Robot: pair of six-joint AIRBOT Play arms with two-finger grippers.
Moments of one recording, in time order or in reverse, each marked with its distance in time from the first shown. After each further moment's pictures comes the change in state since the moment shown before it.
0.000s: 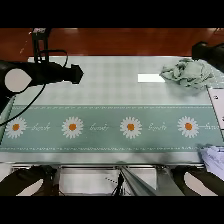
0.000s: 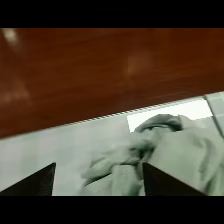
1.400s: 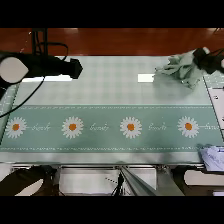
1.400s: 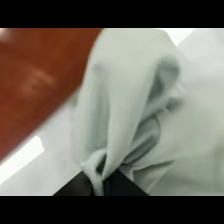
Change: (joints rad) left arm 0.000 -0.037 0.148 0.012 -0.115 0.034; right arm -0.117 -0.363 0.251 0.433 0.101 -0.065
